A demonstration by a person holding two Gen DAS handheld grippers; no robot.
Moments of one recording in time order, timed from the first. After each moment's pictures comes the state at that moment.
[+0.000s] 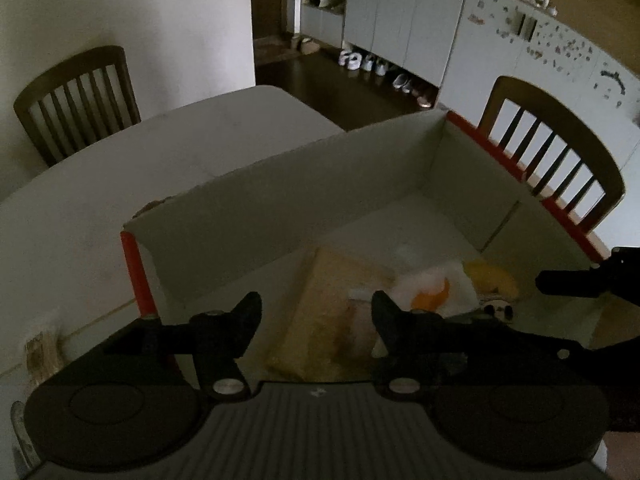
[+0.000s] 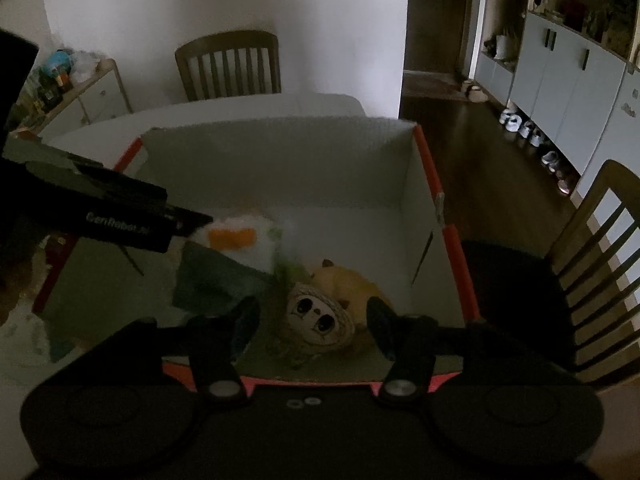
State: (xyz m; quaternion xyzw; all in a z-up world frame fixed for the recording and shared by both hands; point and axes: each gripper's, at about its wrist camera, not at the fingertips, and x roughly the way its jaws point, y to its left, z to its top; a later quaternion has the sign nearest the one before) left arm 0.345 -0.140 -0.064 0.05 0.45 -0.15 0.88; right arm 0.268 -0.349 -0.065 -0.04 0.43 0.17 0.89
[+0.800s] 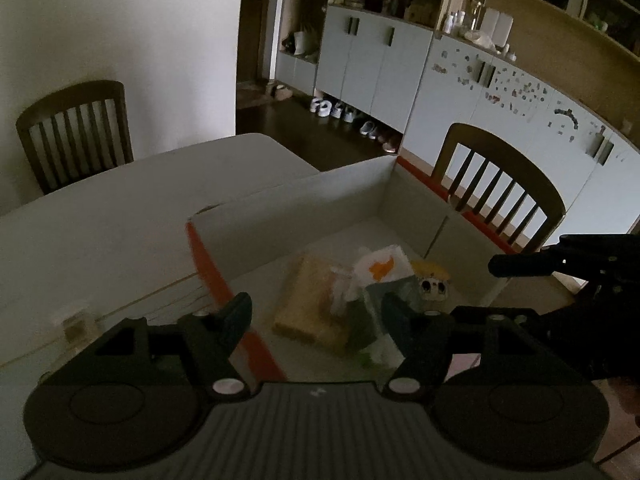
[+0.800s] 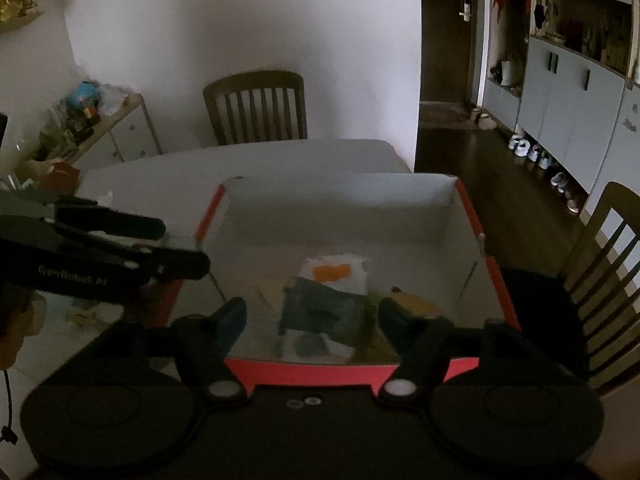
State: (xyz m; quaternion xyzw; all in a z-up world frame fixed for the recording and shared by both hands) left arm 0.265 -0.082 -0.005 0.02 0.39 -0.20 0.90; right arm 0.218 -0.303 -0.010 -0.01 0.38 0.19 0.91
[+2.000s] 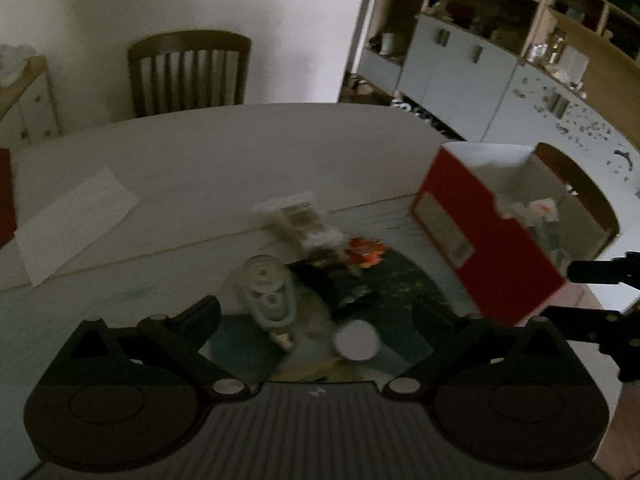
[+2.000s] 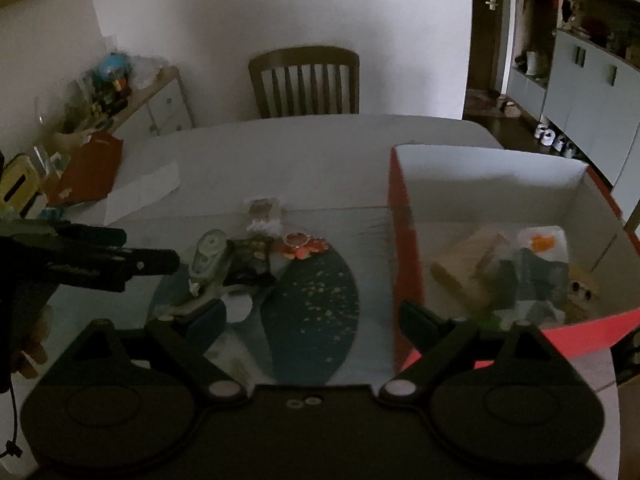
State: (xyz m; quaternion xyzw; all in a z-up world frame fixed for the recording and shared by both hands) left arm 0.219 0.148 -0.053 -0.04 0.41 -0.10 0.90; right arm 0.176 -0.124 -0.033 -0.02 0.41 0.19 0.89
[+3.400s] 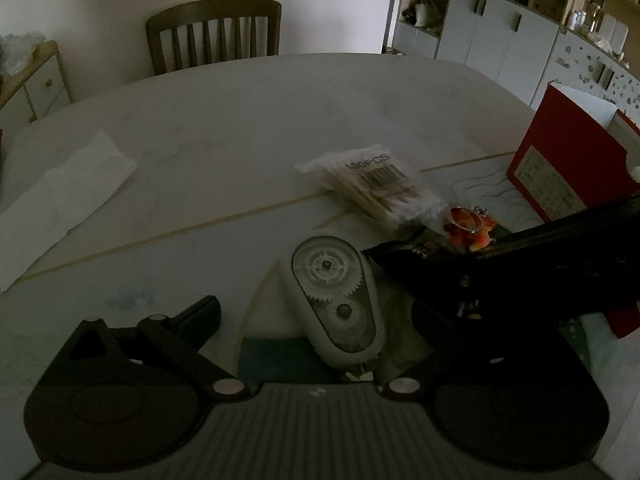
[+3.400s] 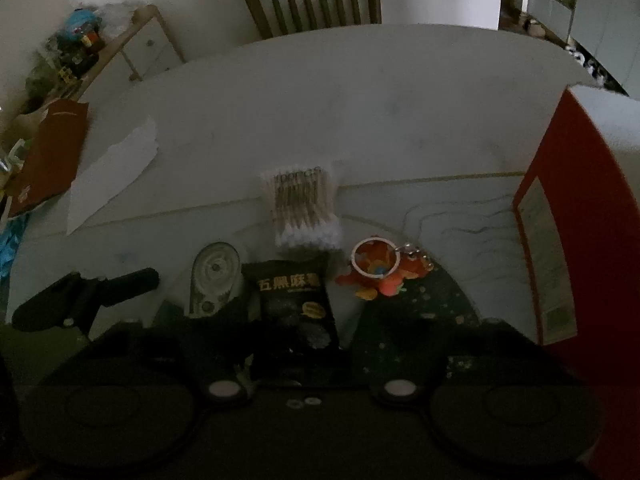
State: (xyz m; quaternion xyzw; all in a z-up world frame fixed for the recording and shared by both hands) left arm 0.282 0.152 -0.141 0.00 0.44 -0.06 0.90; right arm 0.298 -0.027 -0.112 0.01 0.53 0.19 0.83
